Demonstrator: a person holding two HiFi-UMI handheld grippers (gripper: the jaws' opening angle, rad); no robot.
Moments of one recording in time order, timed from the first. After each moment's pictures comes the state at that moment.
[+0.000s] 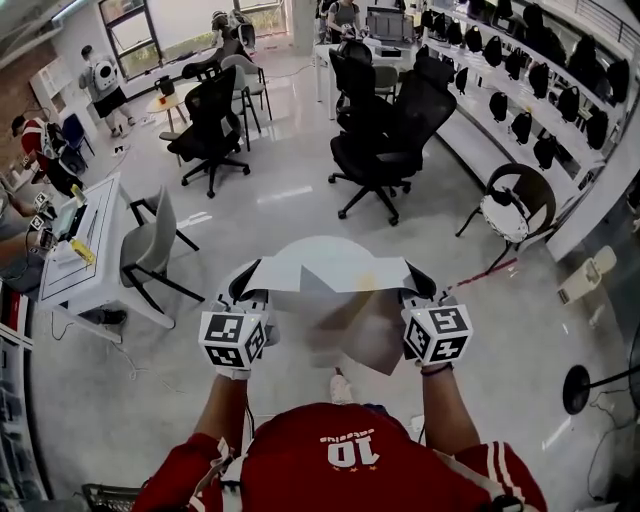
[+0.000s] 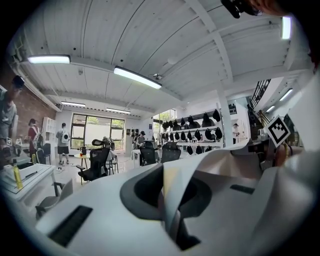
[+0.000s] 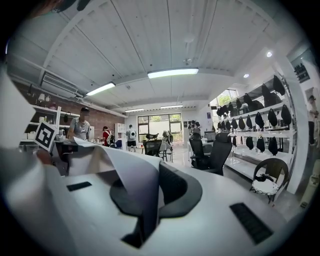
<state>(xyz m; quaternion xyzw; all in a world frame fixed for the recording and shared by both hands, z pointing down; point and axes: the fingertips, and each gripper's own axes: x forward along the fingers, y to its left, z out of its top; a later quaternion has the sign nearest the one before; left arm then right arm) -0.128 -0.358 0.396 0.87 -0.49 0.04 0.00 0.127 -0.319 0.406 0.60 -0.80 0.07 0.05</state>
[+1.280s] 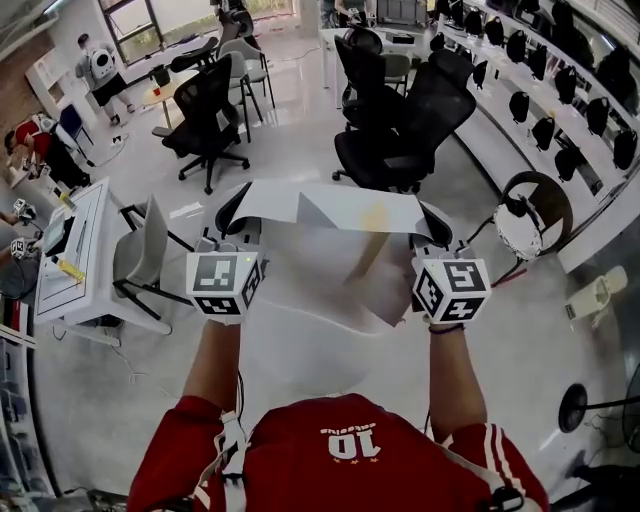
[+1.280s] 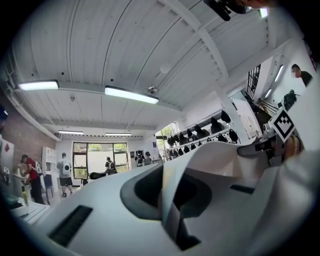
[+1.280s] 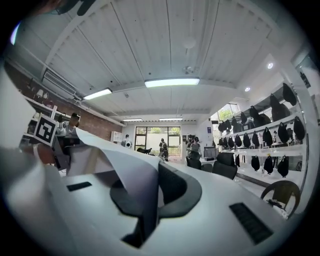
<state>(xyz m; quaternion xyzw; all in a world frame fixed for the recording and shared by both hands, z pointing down) -0.059 -0.591 0.275 0.85 -0.51 0.00 -0.13 0.194 -0.552 0.318 0.61 -0.80 -0.01 0.01</state>
